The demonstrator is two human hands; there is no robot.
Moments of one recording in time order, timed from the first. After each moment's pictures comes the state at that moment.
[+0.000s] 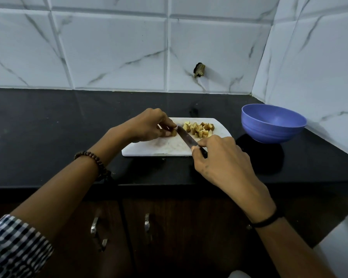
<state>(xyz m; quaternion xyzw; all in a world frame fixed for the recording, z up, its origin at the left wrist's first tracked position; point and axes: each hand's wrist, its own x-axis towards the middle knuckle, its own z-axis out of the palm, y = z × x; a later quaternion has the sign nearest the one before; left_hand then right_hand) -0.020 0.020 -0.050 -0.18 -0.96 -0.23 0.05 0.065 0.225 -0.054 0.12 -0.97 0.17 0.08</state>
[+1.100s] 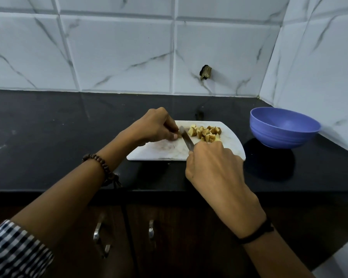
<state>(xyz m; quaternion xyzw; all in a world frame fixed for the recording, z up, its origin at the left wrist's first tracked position) -0.014 0.026 -0.046 -0.08 -0.95 -0.29 0.06 0.073 0.193 -0.045 0.13 -0.99 0.09 0.03</state>
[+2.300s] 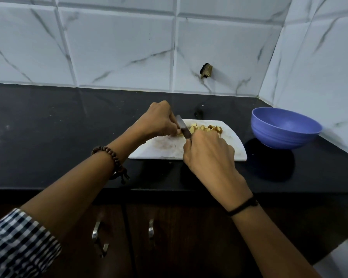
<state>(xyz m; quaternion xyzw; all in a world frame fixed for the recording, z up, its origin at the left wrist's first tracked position) -0.024 0.032 -0.045 -0.04 -0.94 -0.31 0.10 0.054 0.181 -0.049 0.13 -0.98 0.13 0.12</state>
